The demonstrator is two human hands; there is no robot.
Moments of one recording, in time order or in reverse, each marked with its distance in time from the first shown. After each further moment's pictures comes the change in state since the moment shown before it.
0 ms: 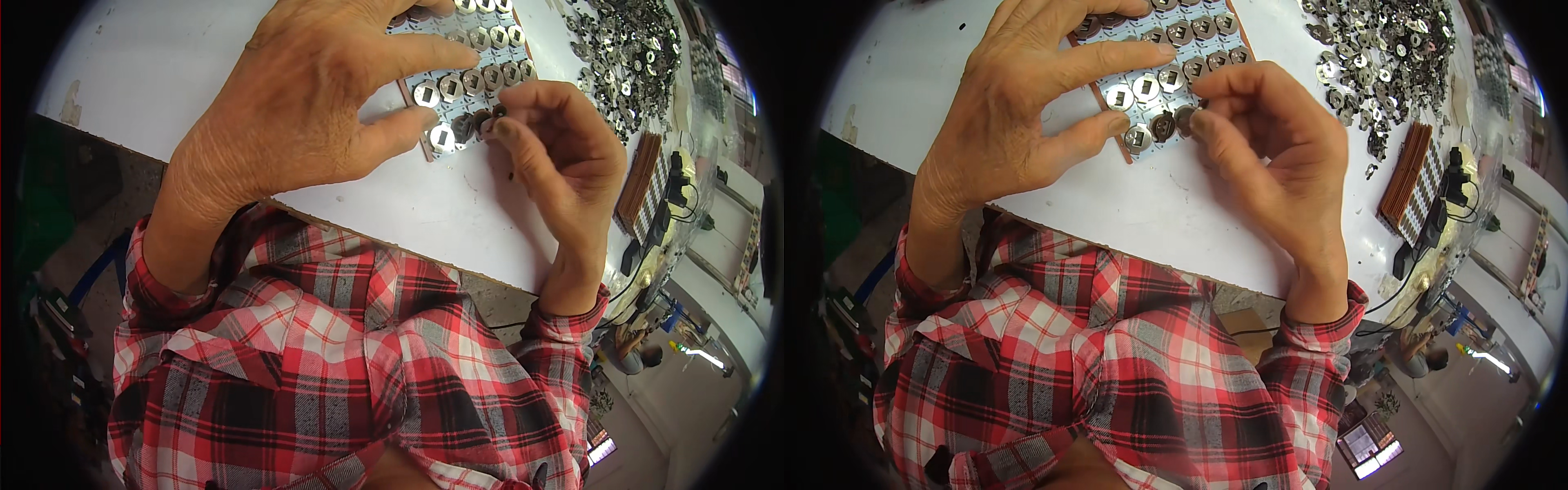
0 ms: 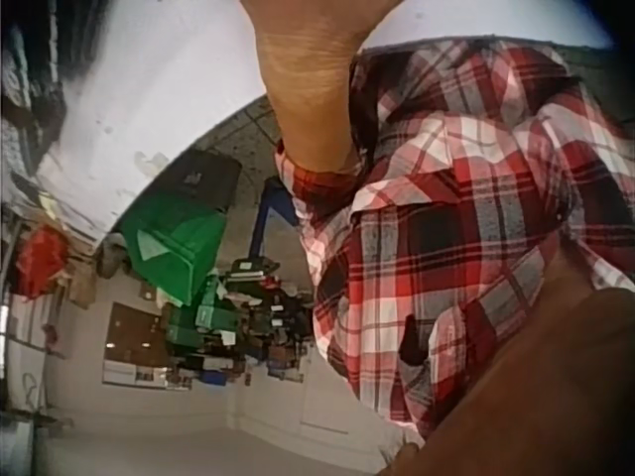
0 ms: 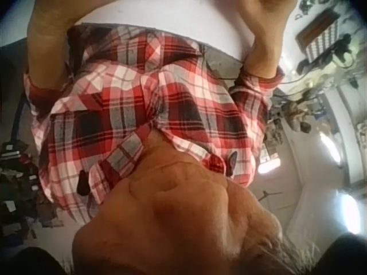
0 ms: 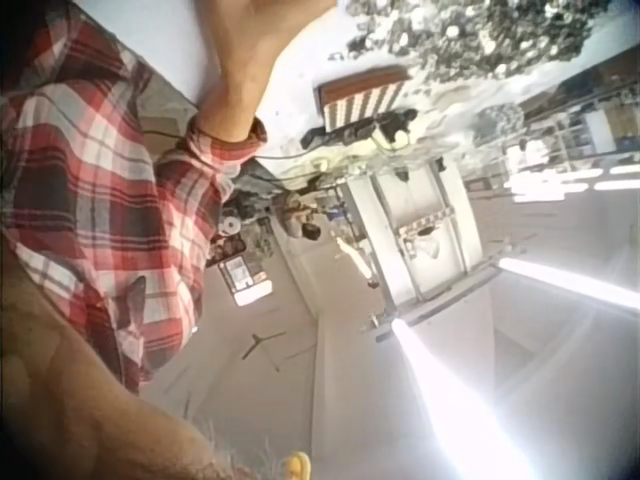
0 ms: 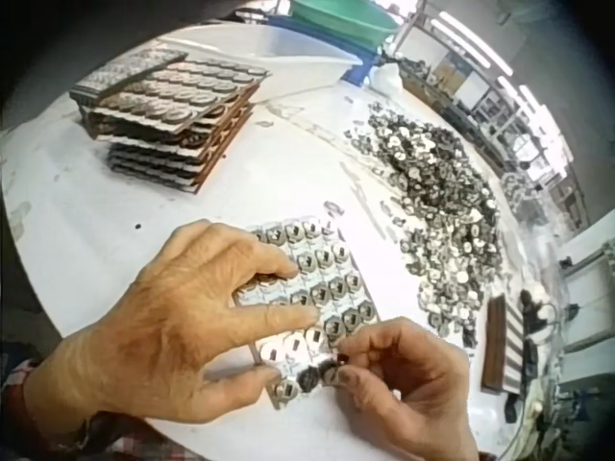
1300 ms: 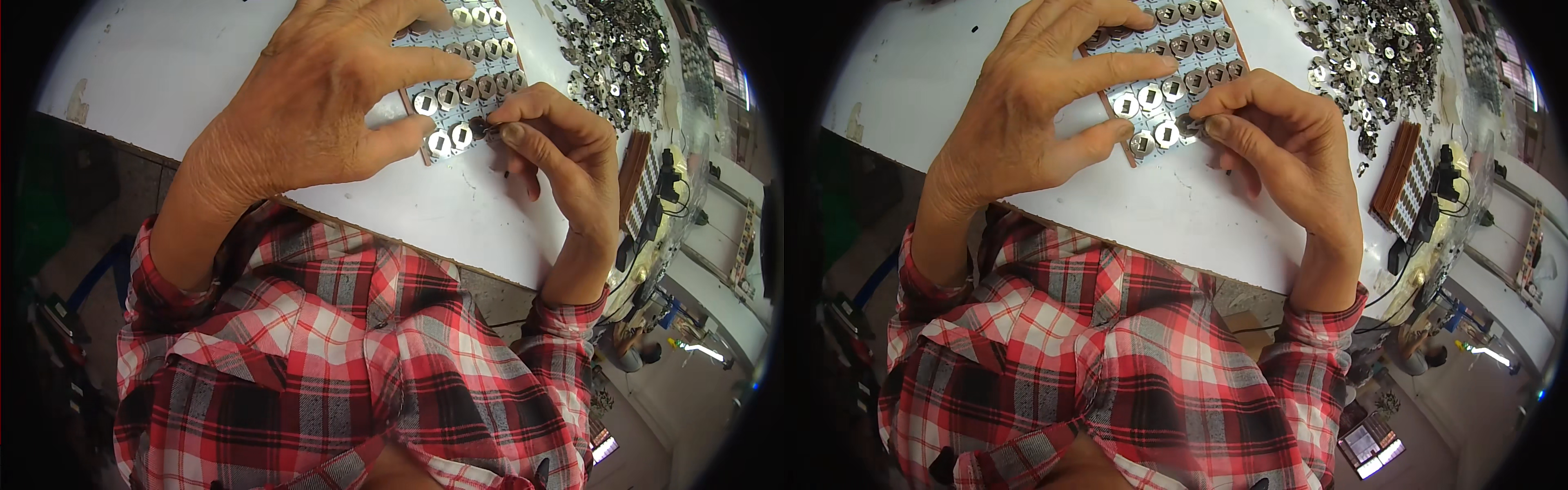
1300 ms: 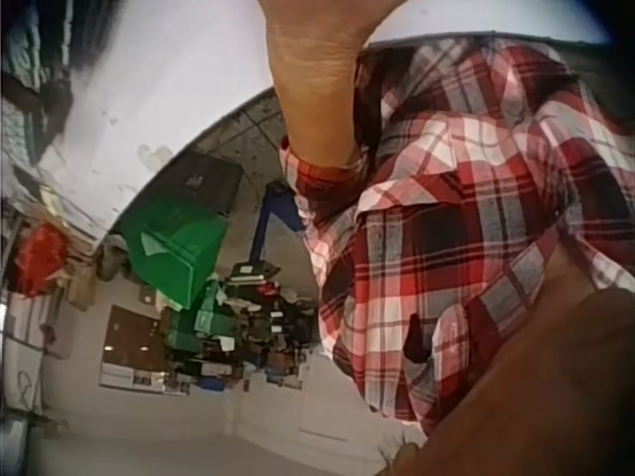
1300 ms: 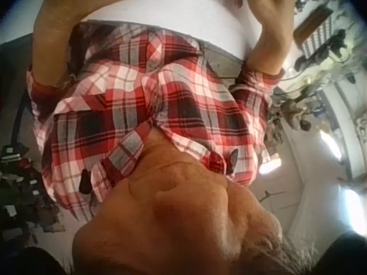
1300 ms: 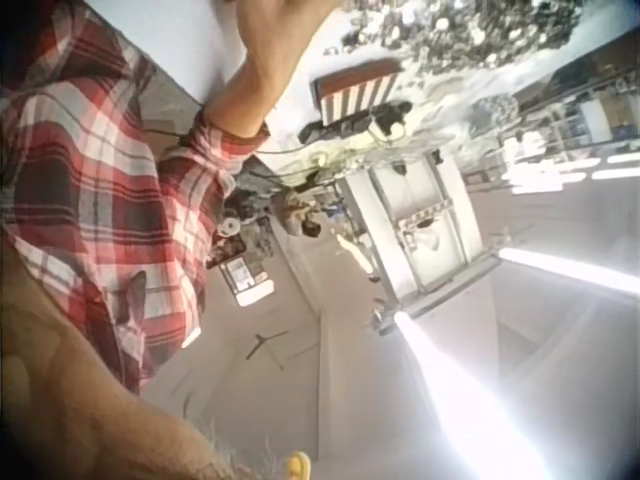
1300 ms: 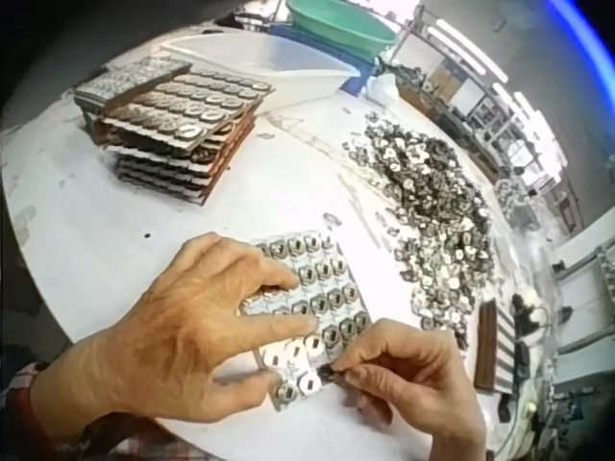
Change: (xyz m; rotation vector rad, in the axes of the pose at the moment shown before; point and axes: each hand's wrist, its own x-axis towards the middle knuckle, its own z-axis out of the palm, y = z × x) left_hand 0.010 0.002 -0.006 0.138 -0.040 0.056; right_hand 0.007 -0.006 -0.017 0.010 -0.156 0.150
